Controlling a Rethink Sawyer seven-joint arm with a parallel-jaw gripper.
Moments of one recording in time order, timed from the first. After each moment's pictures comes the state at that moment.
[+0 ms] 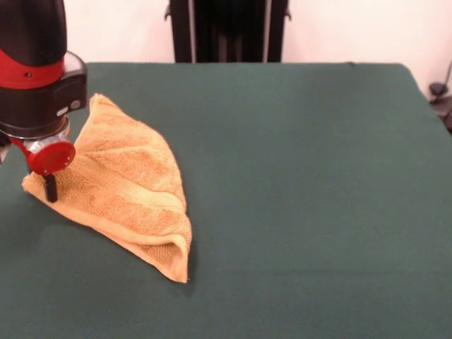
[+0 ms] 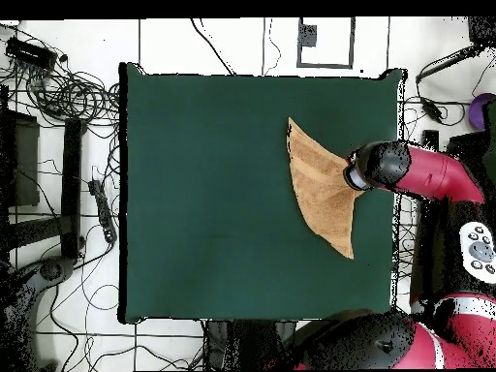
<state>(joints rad) -0.55 -0.33 0.12 1.08 -0.41 0.80 2.38</state>
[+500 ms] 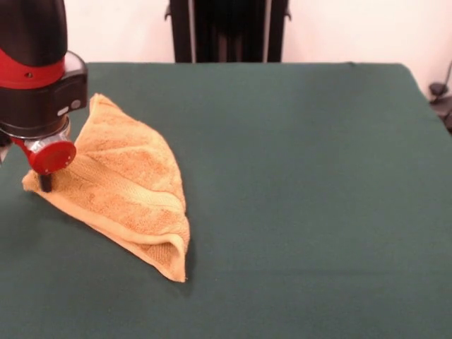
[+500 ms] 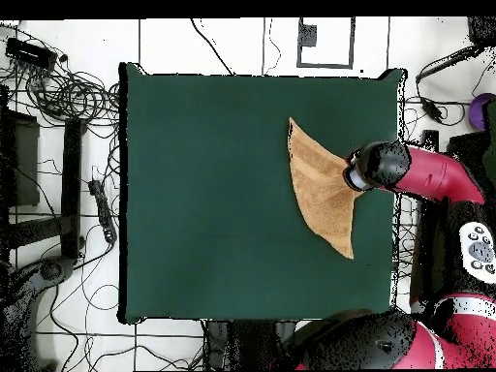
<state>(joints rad) -0.55 -0.33 0.12 1.08 -0.42 0.81 2.38</state>
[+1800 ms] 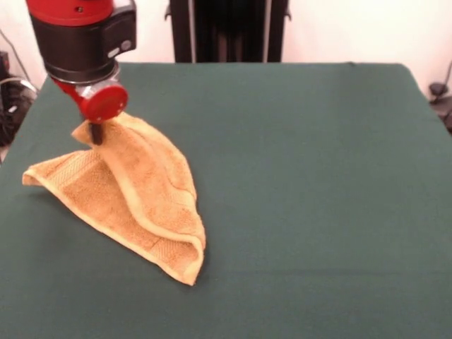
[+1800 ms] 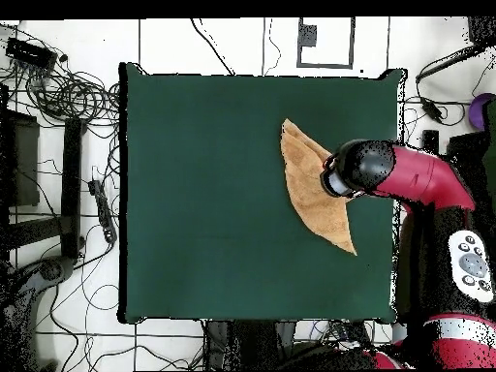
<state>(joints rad) -0.45 -0.48 0.06 1.25 -0.27 0.88 2.38</state>
